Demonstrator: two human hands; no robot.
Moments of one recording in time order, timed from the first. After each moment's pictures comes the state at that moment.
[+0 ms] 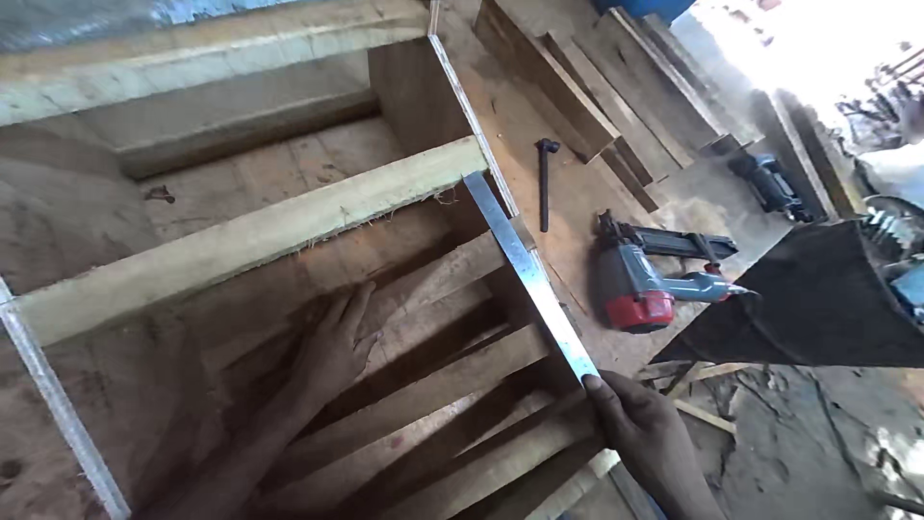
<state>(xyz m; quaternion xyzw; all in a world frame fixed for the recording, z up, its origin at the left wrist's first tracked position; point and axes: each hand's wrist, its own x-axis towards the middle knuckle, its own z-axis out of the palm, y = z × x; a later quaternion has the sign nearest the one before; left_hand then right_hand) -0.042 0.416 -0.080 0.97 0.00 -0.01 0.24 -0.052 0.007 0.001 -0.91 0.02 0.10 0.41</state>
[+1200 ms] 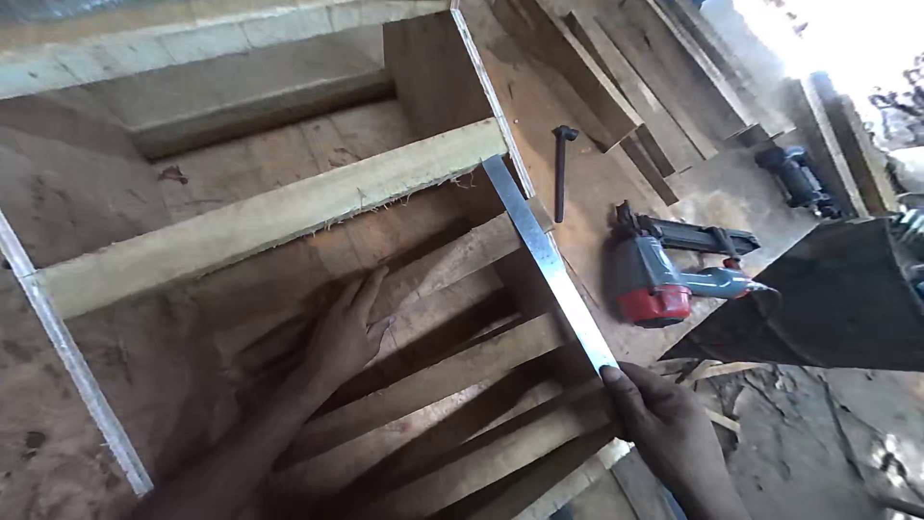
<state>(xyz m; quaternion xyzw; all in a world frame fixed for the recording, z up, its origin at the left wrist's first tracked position) -0.040 0.413 -0.073 0.96 0.02 -0.04 0.28 -0.054 0.006 0.007 -0.91 0.03 0.10 0.39</state>
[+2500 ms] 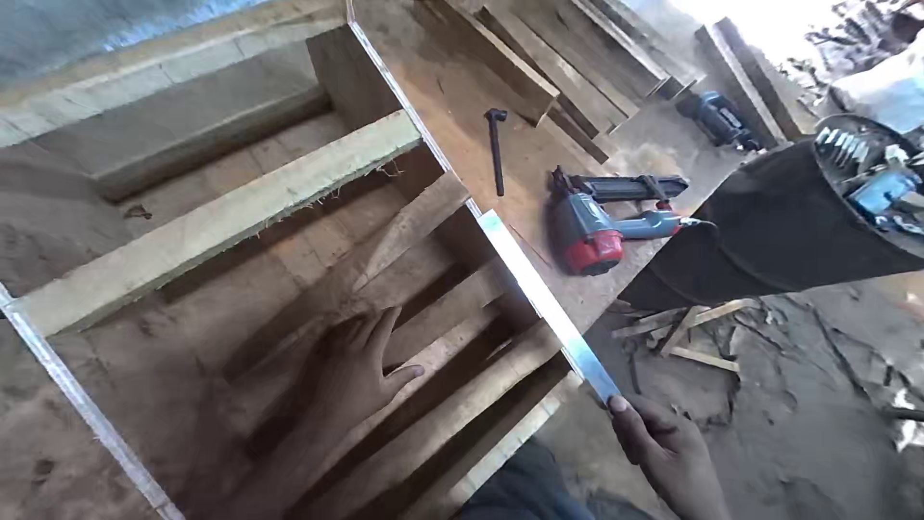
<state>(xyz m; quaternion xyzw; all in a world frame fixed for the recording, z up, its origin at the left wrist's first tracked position) -0.107 0.331 -0.048 0.97 -0.06 -0.07 0.21 -0.180 -0.093 -0.017 -0.87 0.08 0.07 0.48</state>
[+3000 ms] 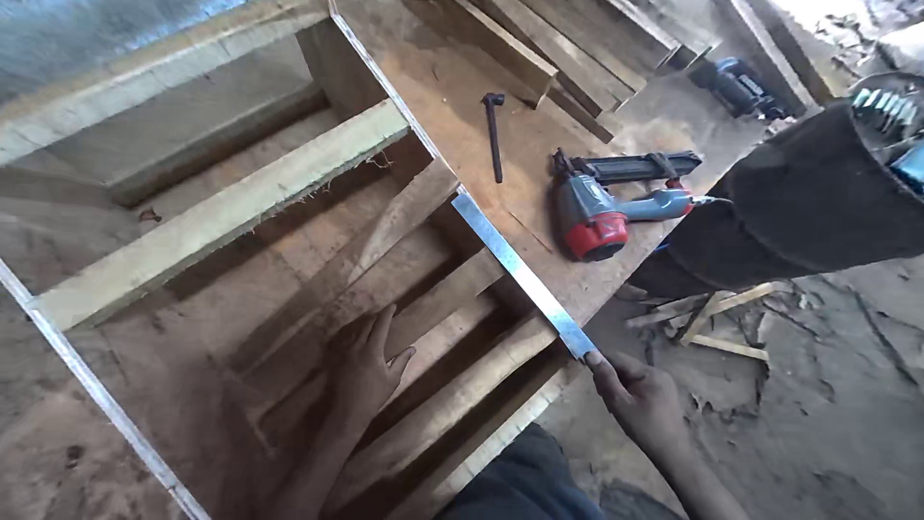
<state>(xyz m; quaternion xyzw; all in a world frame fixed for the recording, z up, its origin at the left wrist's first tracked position) -0.124 0.306 -0.073 0.98 0.03 -0.03 0.21 -0.146 -0.091 -0.044 -0.92 0.05 0.03 0.38</state>
